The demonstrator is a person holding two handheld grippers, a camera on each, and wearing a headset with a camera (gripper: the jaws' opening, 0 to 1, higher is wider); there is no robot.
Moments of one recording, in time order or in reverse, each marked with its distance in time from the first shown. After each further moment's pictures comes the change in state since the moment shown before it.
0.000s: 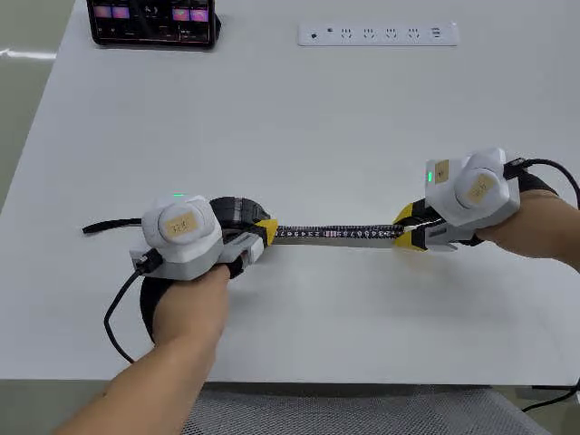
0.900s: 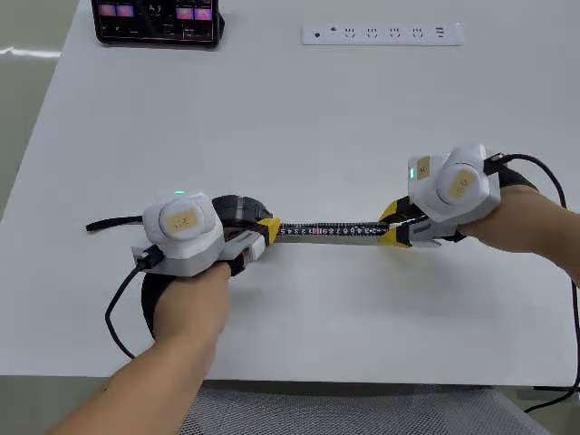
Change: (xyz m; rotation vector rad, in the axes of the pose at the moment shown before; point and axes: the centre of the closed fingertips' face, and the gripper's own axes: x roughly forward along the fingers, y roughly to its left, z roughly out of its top) left arm -0.003 -0.001 0.000 -0.012 0.006 -0.009; right arm 0.012 0.000 0.021 -0.021 -0.016 0.018
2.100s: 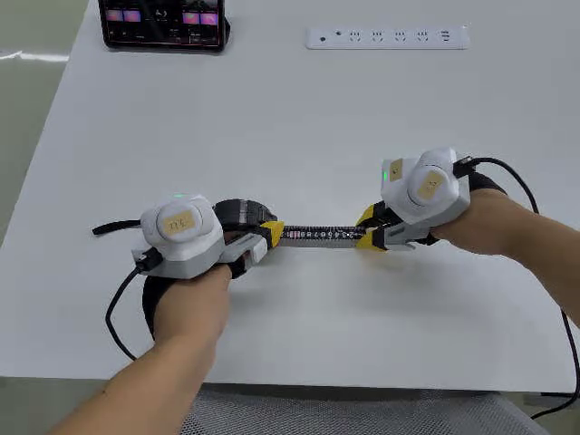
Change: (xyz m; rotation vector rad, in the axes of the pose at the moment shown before) left arm -0.001 0.001 0.000 -0.032 0.004 -0.024; right arm 0.024 0.003 0.033 0.011 -0.047 0.030
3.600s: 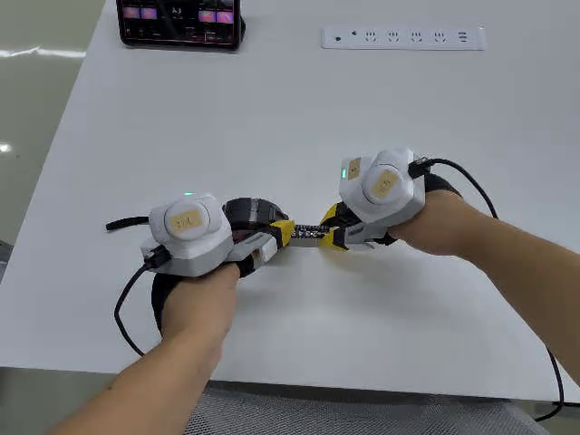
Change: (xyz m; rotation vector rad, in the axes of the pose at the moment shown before) left arm 0.000 0.001 0.001 -0.019 -0.004 -0.020; right arm 0.041 0.002 0.053 -0.011 -0.067 0.027
